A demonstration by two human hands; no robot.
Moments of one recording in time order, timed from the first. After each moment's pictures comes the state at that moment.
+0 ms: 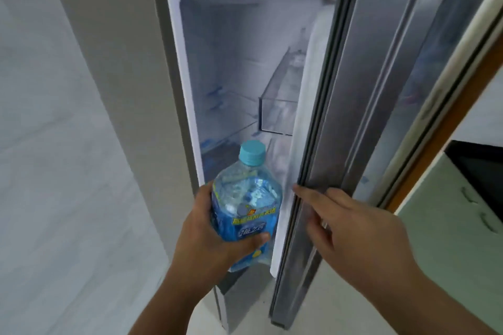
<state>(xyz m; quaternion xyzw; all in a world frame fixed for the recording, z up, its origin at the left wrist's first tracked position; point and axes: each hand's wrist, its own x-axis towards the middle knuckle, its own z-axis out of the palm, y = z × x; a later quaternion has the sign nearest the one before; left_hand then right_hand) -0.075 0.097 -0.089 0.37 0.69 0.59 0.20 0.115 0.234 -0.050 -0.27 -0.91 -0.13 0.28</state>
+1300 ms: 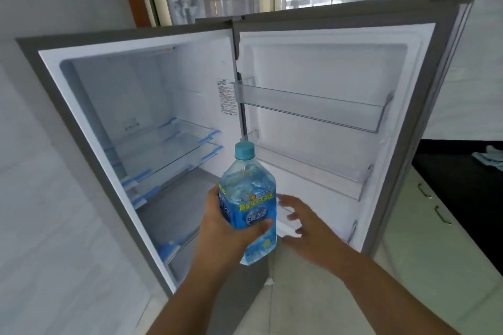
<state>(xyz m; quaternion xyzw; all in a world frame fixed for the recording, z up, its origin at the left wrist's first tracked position) 0.080 0.236 -0.083 0.38 0.69 0.59 0.18 0.239 0.371 -0.114 -0.29 -0.82 0.46 0.21</state>
